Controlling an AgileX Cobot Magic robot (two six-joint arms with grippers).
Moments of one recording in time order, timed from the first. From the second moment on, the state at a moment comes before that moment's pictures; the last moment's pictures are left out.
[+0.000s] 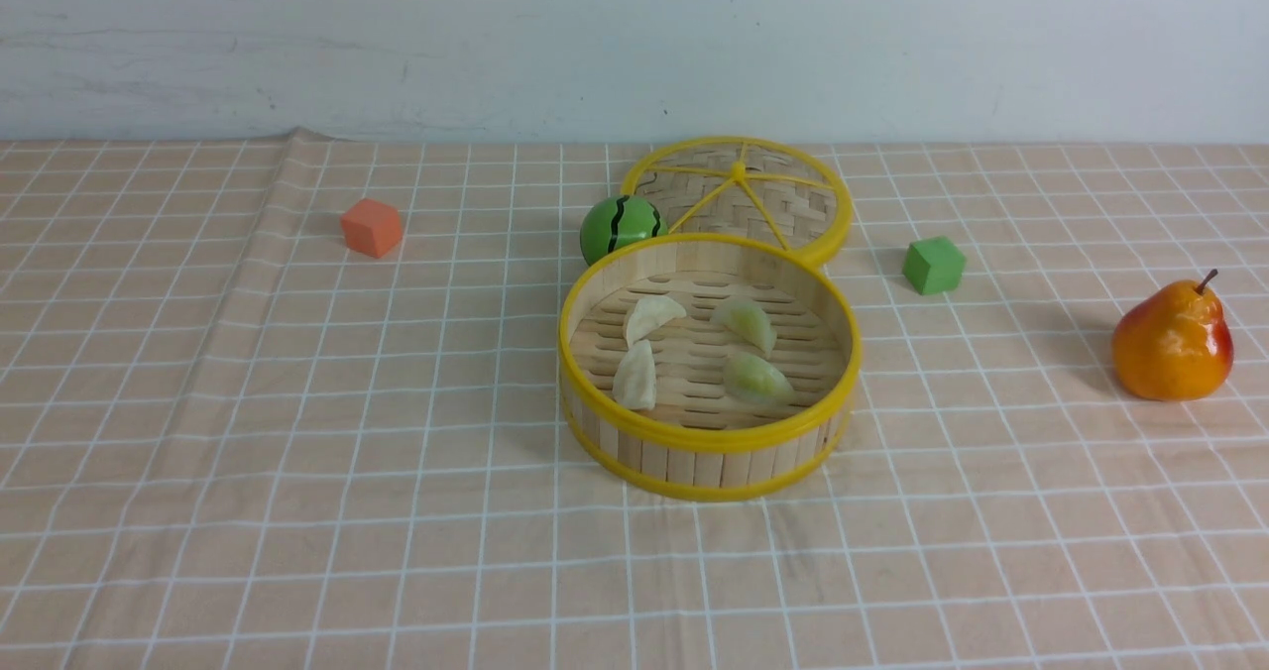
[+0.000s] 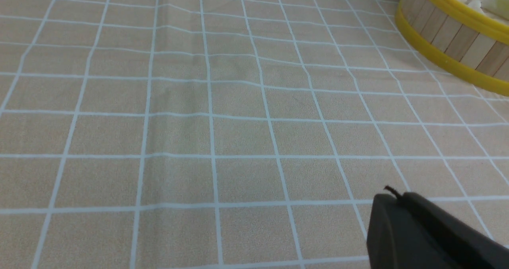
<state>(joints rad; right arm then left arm) 0.02 -0.01 0.01 0.06 0.40 -0.16 -0.10 -0.01 0.03 -0.16 0.40 -0.06</state>
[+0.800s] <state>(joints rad) 0.02 -0.01 0.01 0.06 0.40 -0.16 -0.10 -0.01 0.03 -0.16 0.40 -0.06</state>
